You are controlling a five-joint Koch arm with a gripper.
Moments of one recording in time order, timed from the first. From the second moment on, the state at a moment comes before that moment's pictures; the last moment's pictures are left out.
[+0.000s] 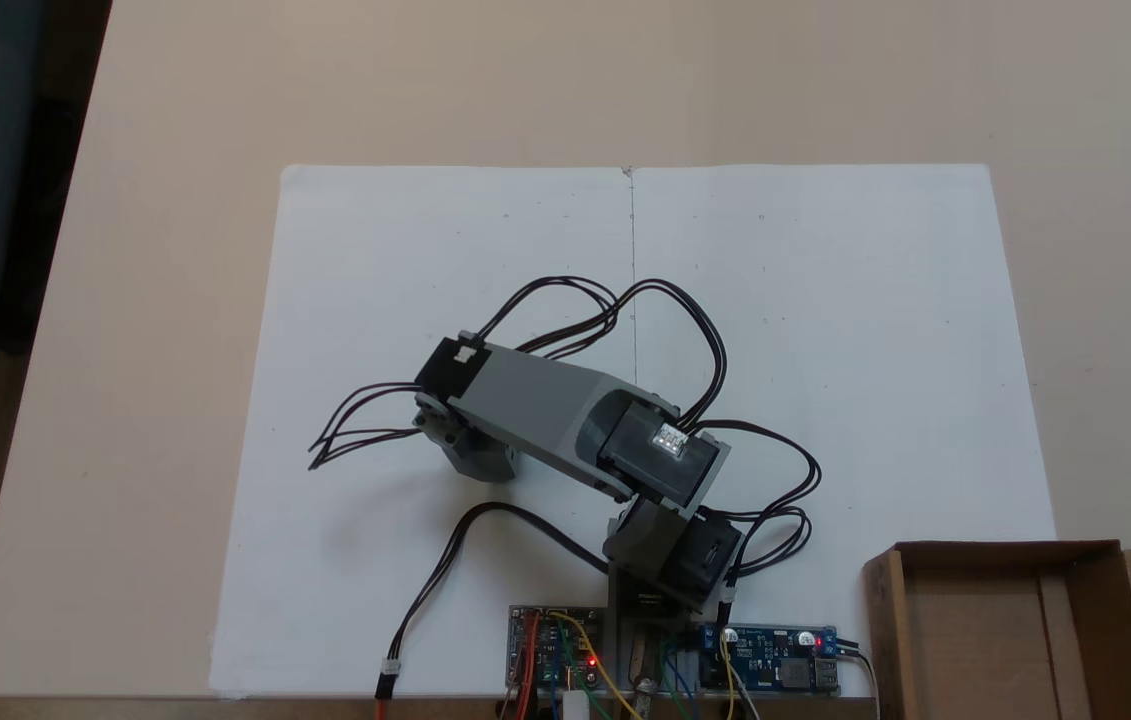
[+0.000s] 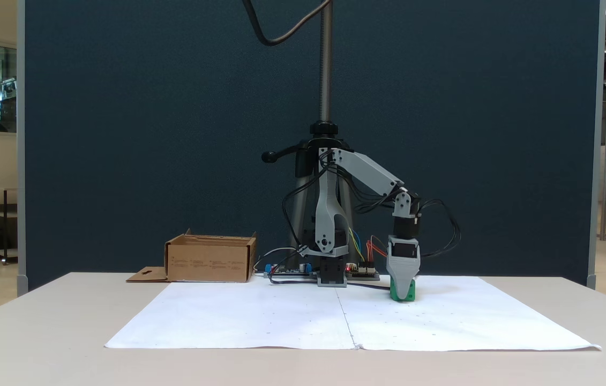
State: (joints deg) arm -59.0 89.8 122.1 33.8 63.3
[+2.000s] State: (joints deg) arm -12.0 93.4 90.7 45.5 32.2
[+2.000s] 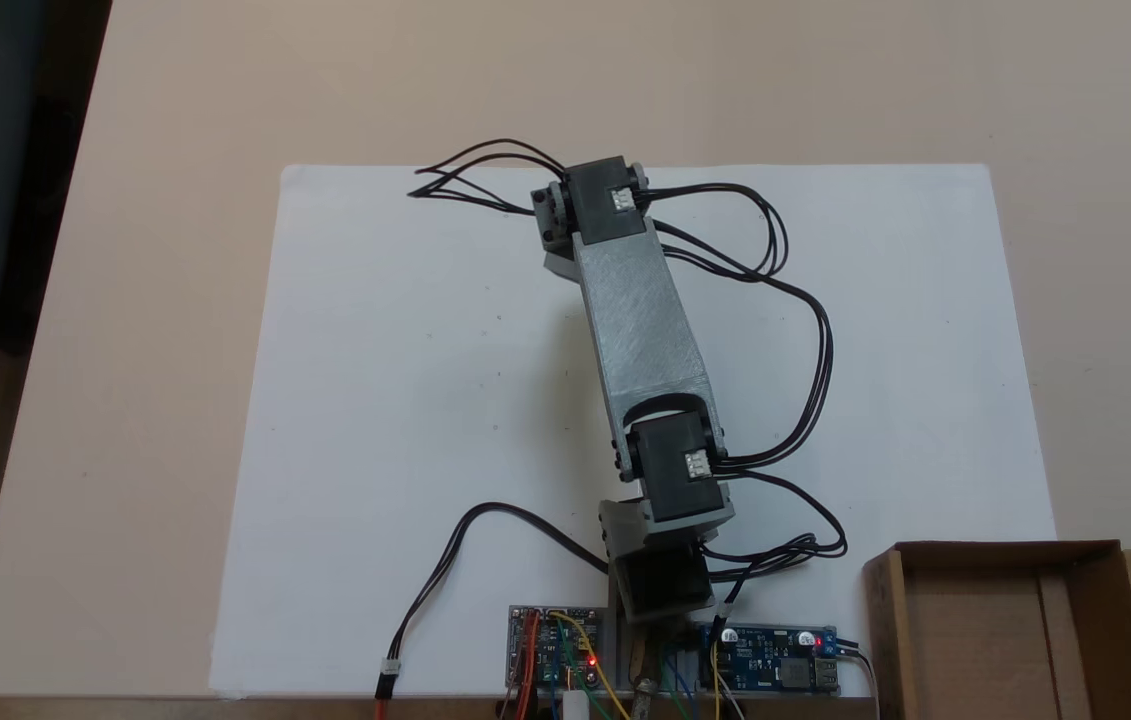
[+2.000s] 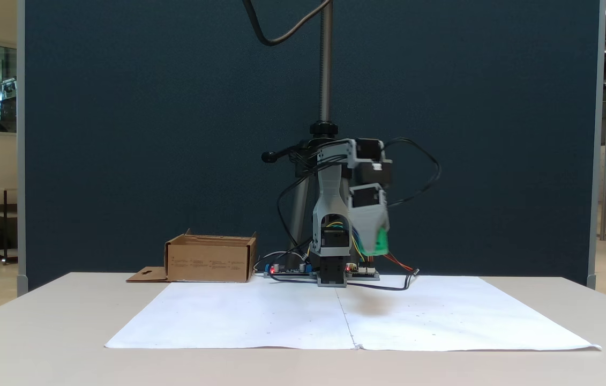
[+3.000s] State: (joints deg) arm 89.6 93.4 81.9 47.9 -2.8
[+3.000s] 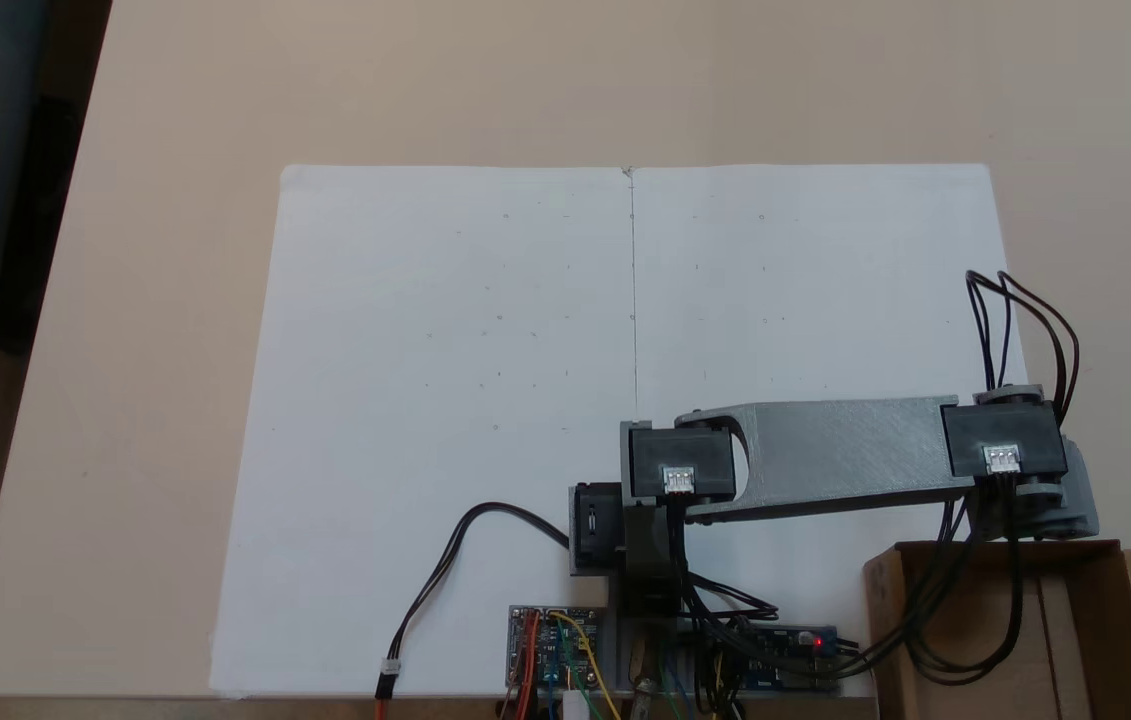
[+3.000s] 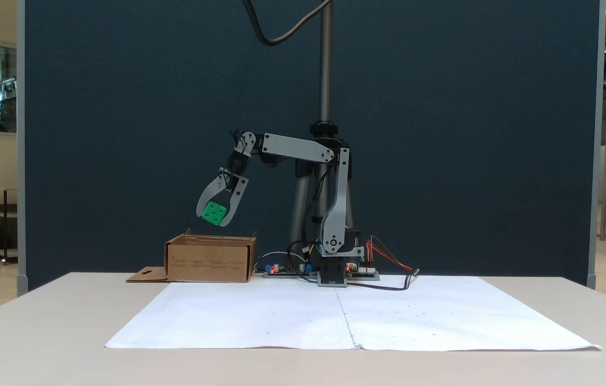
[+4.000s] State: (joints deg) arm 68.8 92.1 76.5 50.0 -9.0
